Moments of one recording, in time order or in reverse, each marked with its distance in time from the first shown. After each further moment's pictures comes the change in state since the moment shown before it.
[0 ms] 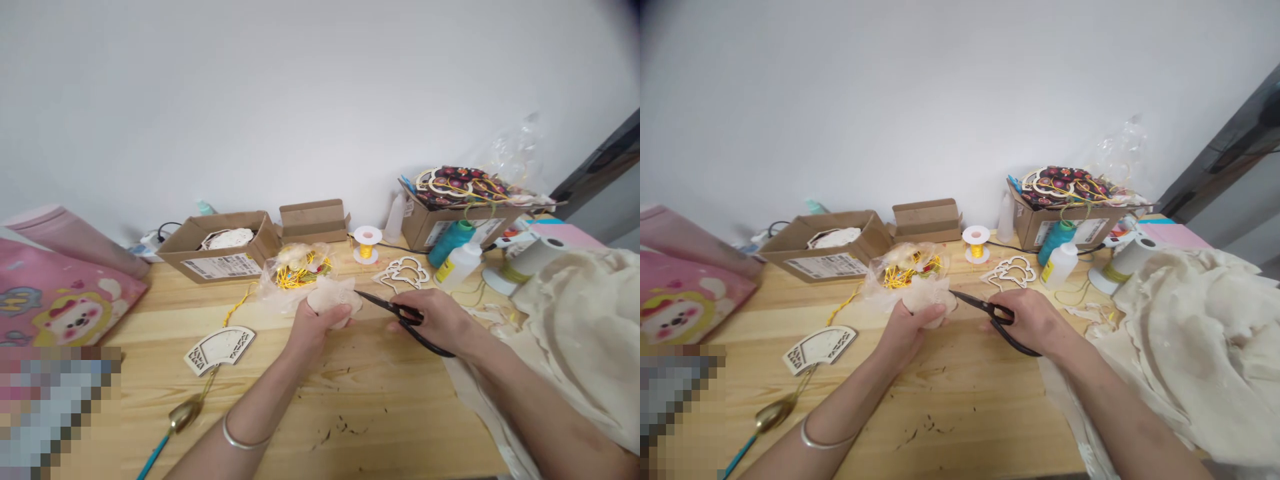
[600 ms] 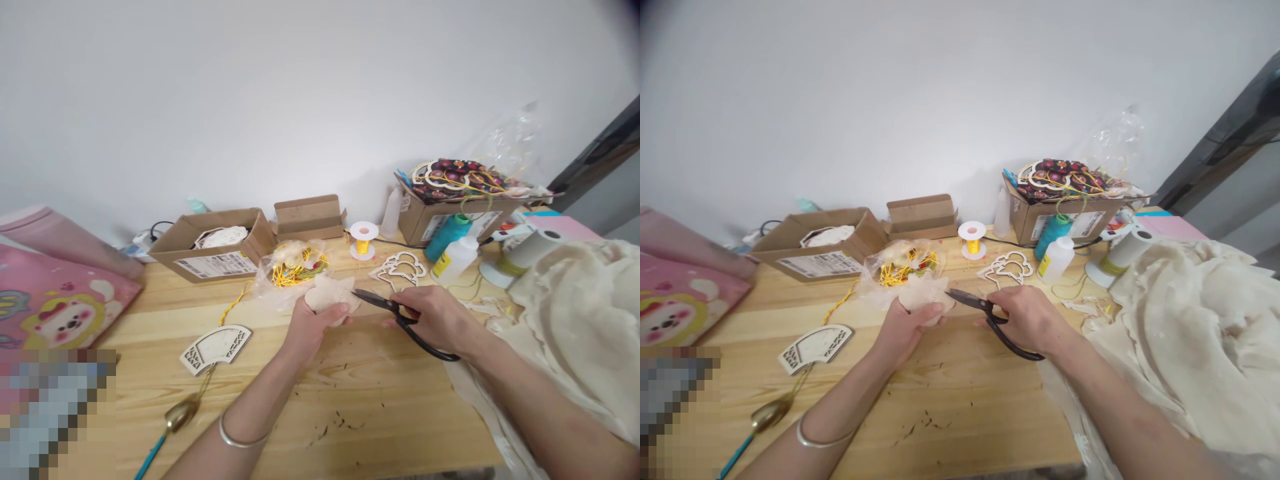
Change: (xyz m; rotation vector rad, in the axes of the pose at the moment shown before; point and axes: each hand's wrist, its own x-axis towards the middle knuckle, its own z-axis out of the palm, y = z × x) left_hand -0.001 -0.001 0.000 0.048 -0.024 -0.010; right_hand -0.004 -0.006 -0.001 -0.052 0.081 -0.060
